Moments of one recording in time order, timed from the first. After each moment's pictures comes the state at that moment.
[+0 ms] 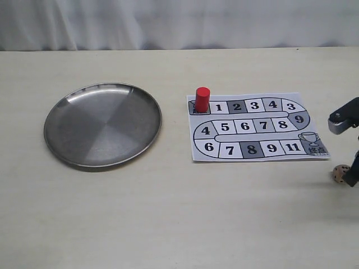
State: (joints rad) left arm 0.01 0.00 0.00 0.15 0.18 -0.10; right arm -0.16 1.65 -0.84 -0.18 0.76 -0.51
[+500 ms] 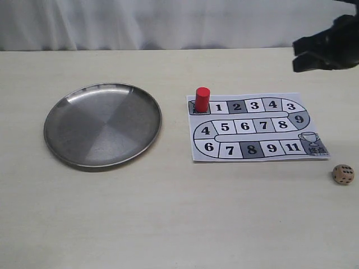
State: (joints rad) left arm 0.01 0.00 0.00 0.15 0.18 -0.10; right arm -0.06 1.56 -1.18 0.57 0.78 -0.58
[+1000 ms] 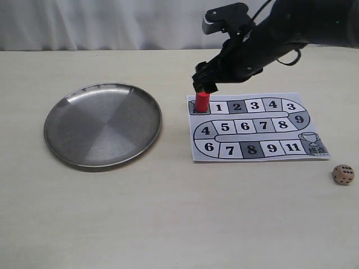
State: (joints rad) left arm 0.01 0.00 0.00 0.15 0.18 -0.10; right arm 0.34 1.88 -1.37 0.21 0.54 -0.28
